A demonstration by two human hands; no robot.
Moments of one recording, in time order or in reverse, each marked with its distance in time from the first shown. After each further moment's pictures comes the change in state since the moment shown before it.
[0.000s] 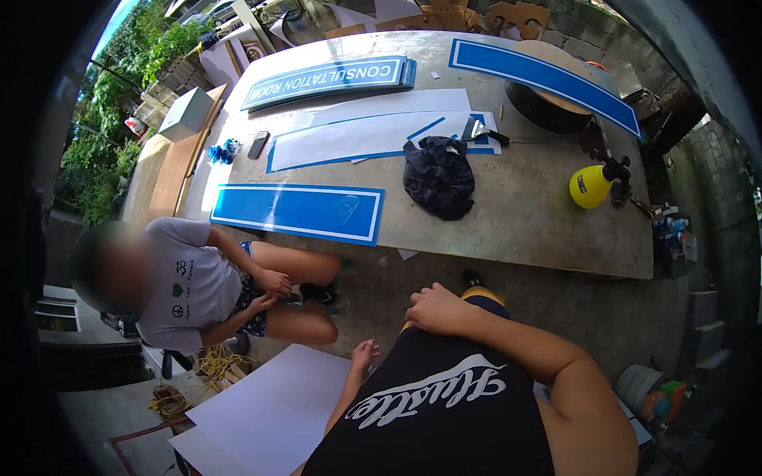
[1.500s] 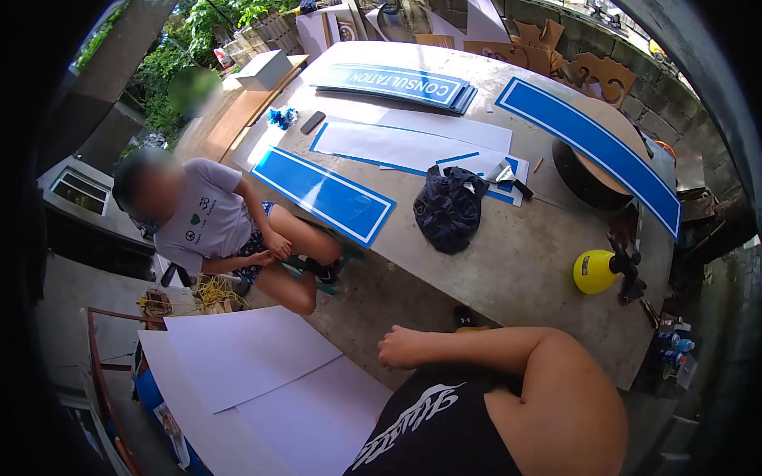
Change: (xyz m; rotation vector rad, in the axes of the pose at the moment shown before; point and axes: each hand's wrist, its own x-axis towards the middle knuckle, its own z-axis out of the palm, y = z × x) left_hand -0.202 -0.224 0.282 0.176 0.335 0.207; right_hand -0.068 0.072 -0.005 -0.190 -0.330 -0.741
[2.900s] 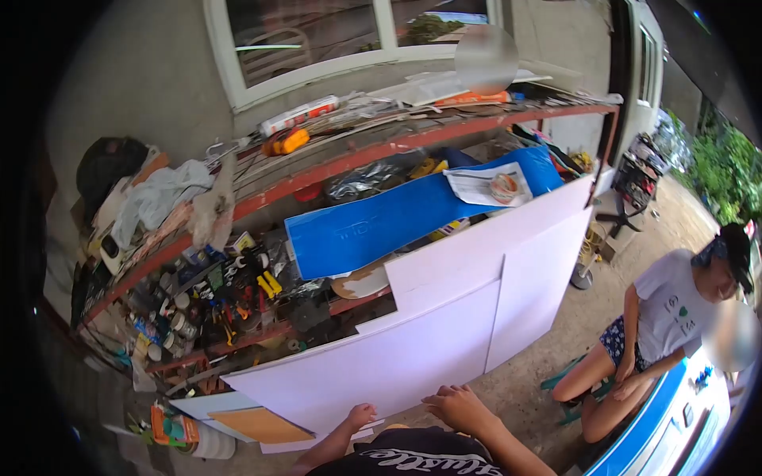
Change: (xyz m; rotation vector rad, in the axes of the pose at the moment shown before) left_hand -0.155 -0.121 0.099 -1.239 1.306 -0.680; right_hand 0.285 -0.307 0.060 -0.185 -0.470 -1.156
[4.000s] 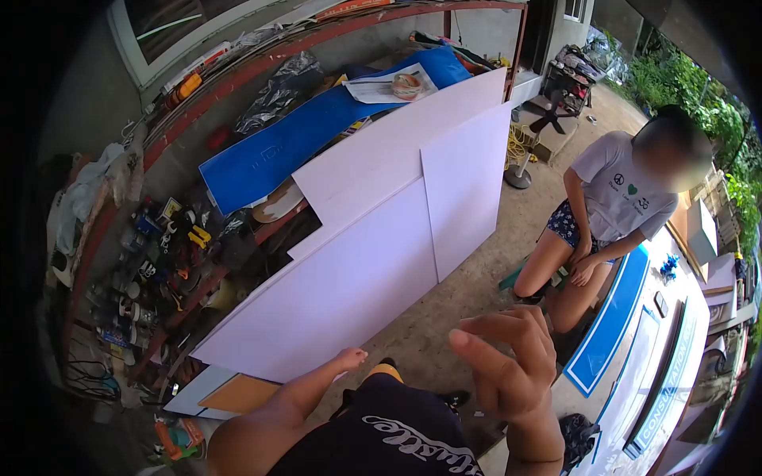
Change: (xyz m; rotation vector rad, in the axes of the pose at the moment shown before) left_hand -0.043 0.032 0.069 0.720 -0.441 0.120; right_hand -0.159 -0.146 -0.150 -0.220 0.977 0.001
